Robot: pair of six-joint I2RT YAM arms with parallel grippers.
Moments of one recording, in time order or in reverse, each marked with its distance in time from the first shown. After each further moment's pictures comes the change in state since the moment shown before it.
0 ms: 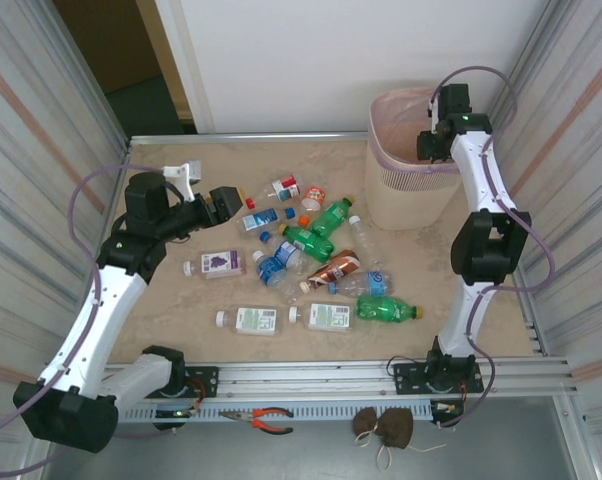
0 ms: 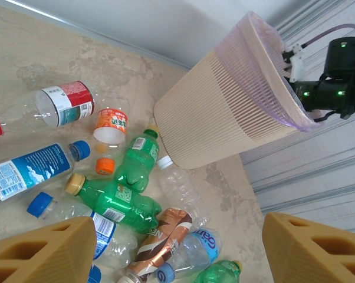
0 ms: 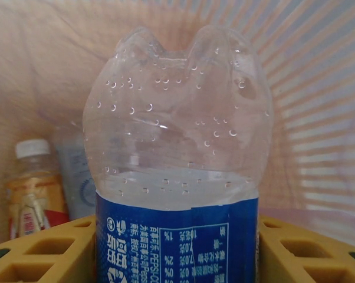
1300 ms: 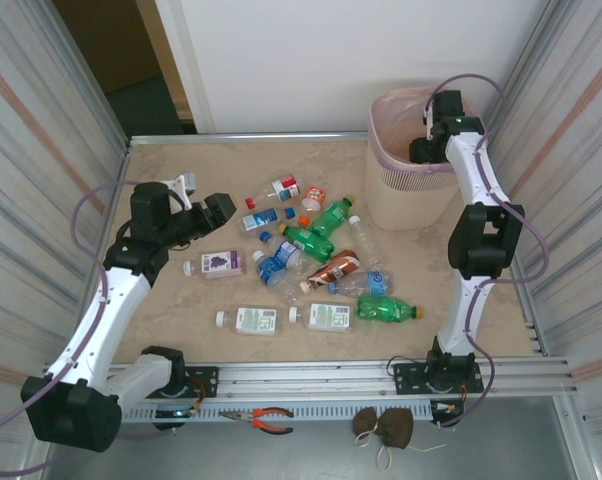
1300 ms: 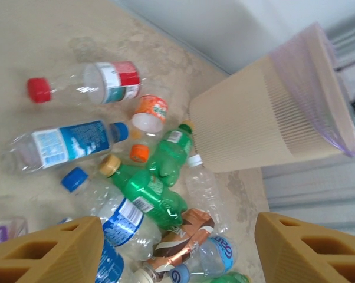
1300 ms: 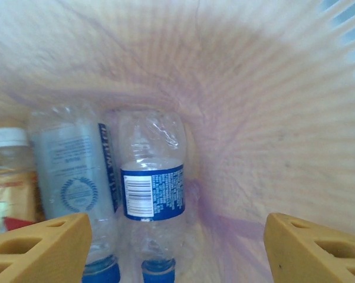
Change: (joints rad) left arm 0.047 0.000 -0.122 0.016 -0.079 -0.126; right arm 0.000 0.030 -0.004 0.008 -0.010 -0.002
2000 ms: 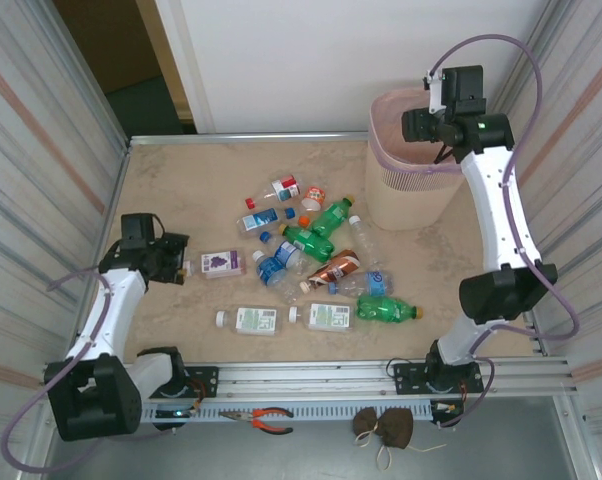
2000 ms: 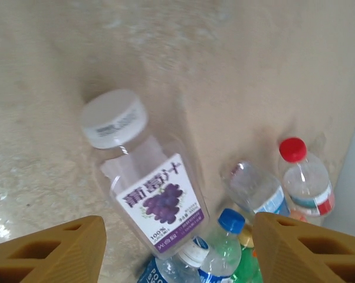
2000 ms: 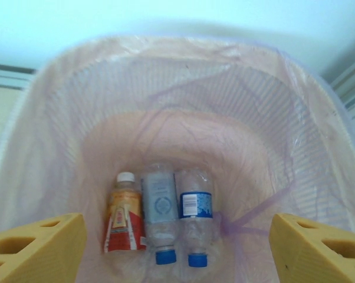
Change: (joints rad) left arm 0.290 0.058 -0.183 -0.264 -0.196 -0.621; right arm 0.139 -0.380 0.008 -0.024 -0.015 0.025
